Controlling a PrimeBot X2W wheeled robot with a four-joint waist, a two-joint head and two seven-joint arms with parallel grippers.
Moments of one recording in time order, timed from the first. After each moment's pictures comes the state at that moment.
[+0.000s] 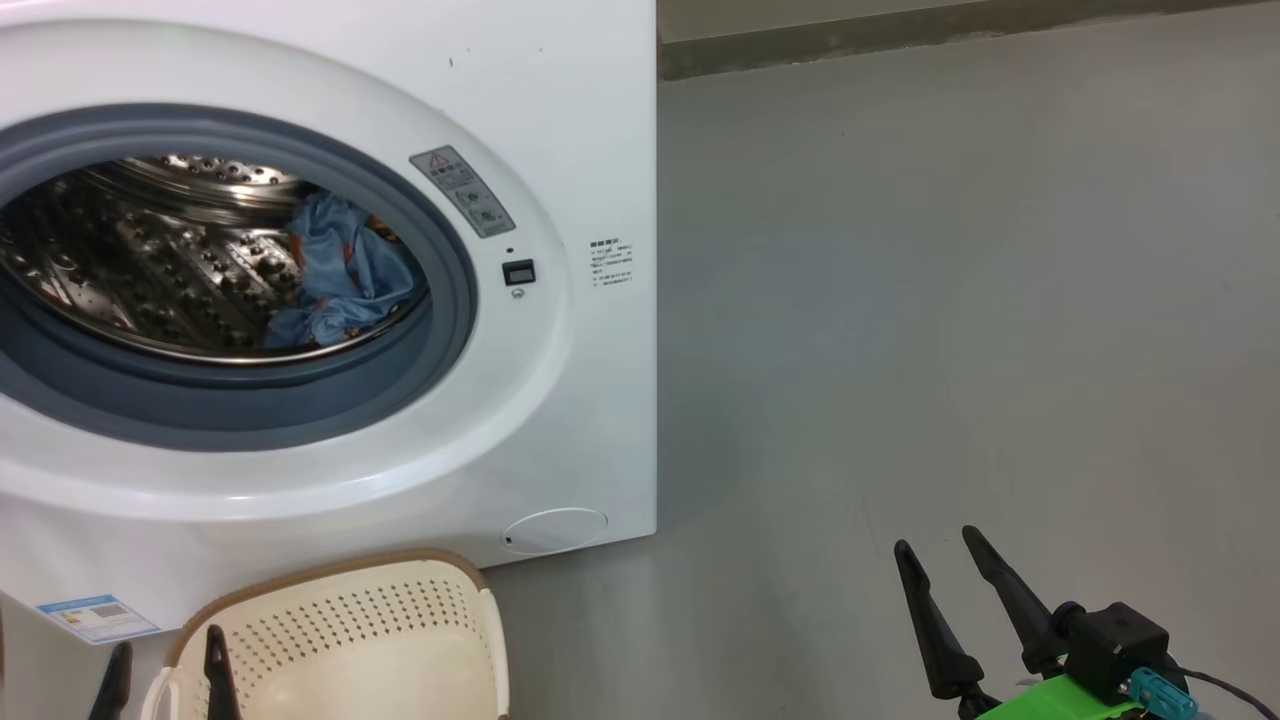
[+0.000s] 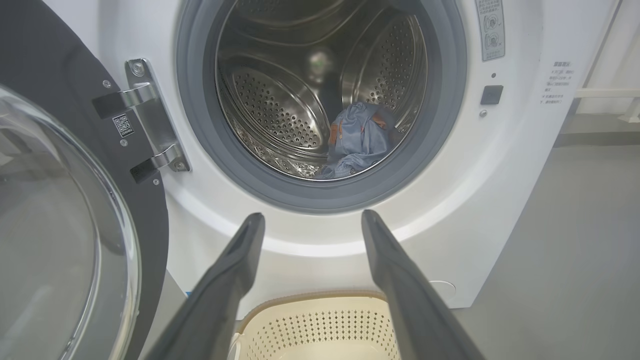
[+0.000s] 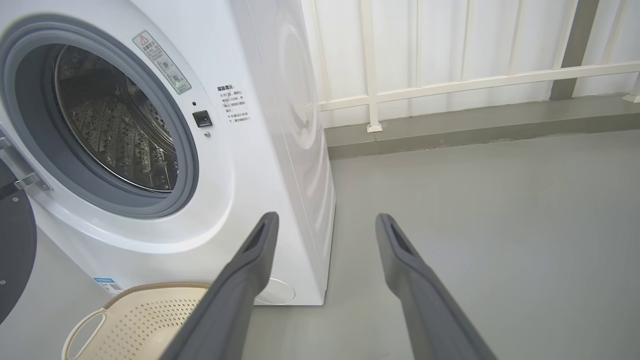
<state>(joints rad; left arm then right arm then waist) 0.19 0.11 0.10 0.03 -0.17 0.08 -0.26 0.03 -0.09 0.11 0.14 0.27 0.12 -0.24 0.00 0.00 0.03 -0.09</state>
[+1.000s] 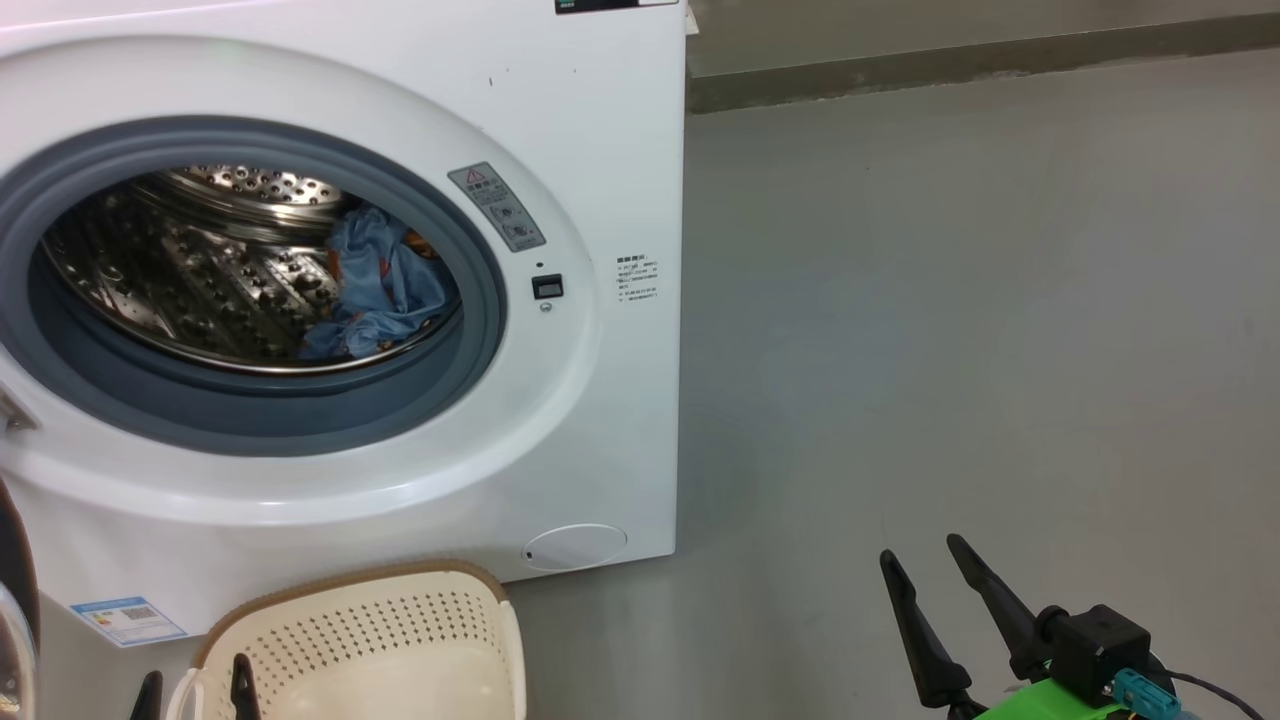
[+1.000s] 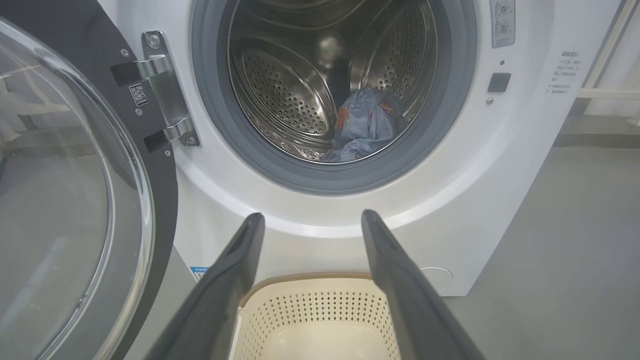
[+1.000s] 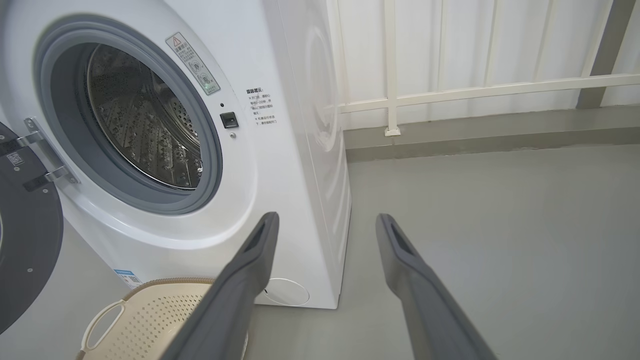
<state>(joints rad) 0.21 0.08 0.10 0.08 -0.17 0.07 -0.26 0.03 -0.10 0.14 0.14 0.27 0.12 -0.22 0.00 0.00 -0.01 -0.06</state>
